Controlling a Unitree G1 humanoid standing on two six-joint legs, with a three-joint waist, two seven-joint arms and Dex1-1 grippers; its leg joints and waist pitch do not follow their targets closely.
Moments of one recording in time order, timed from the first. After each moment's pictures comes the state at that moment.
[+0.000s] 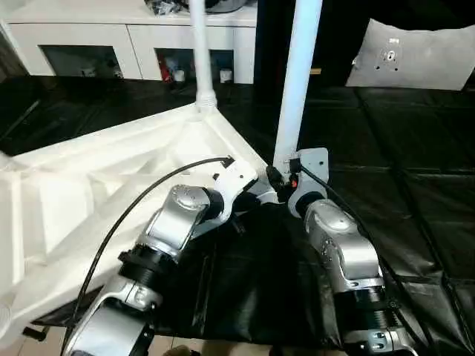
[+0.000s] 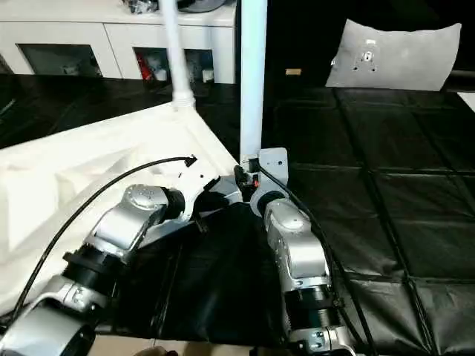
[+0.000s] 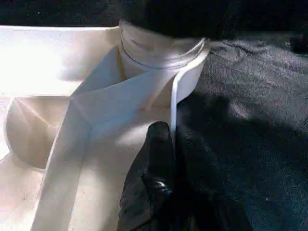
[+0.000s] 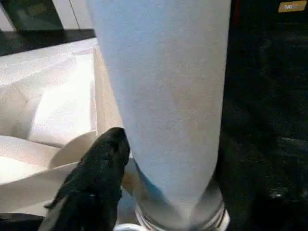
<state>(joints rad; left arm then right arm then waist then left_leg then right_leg) -0.60 0.12 -0.26 0.40 0.11 0.50 -0.74 -0.36 0.07 0.00 0.17 0.05 0.38 0.17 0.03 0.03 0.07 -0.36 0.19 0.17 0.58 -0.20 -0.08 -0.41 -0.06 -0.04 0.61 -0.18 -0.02</state>
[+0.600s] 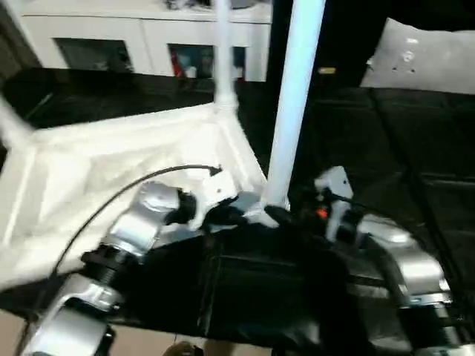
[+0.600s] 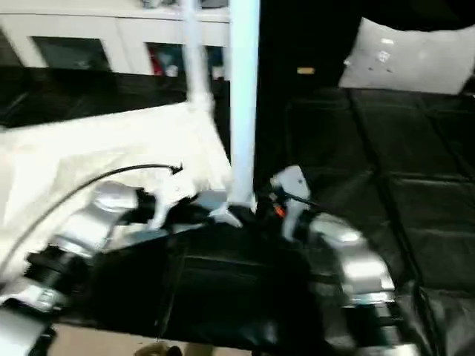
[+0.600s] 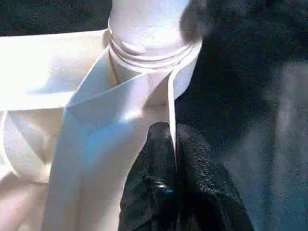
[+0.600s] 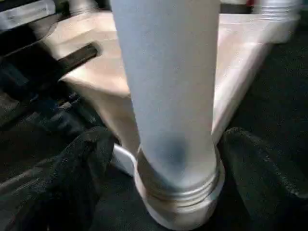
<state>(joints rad) -0.59 0.37 -0.33 0.44 0.04 0.20 -1.17 -0.28 -0.35 0.08 0.11 0.25 0.34 0.92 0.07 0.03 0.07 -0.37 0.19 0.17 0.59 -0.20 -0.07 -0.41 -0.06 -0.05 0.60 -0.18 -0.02</state>
